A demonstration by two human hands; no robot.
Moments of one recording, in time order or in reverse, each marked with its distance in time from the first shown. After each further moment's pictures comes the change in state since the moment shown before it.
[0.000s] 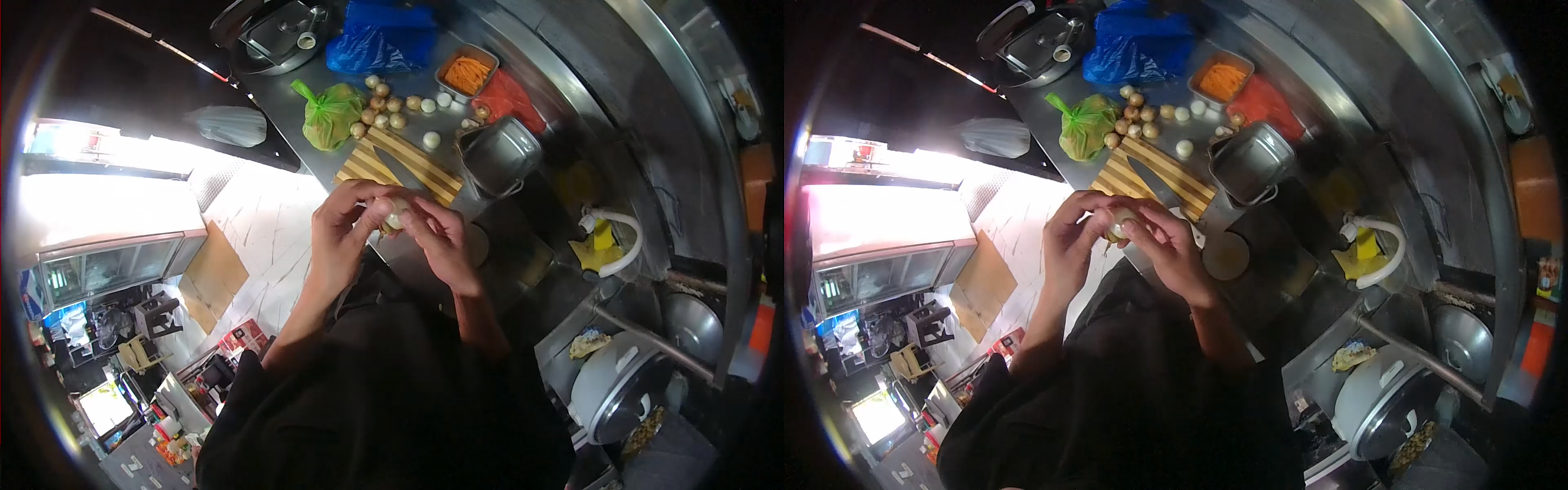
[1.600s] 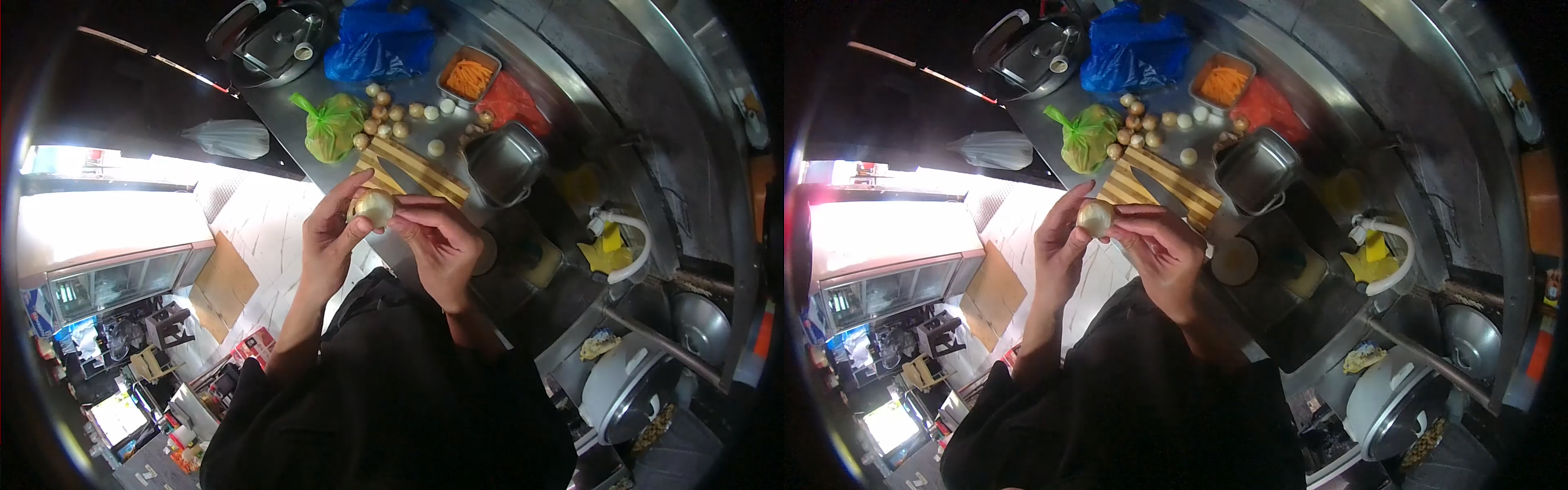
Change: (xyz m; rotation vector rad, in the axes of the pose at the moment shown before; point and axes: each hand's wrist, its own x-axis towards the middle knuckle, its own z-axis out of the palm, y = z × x) left_hand 0.024 -0.007 -0.029 -0.189 -0.145 -0.039; right_hand 0.025 -0.003 0.024 -0.425 0.333 -0.480
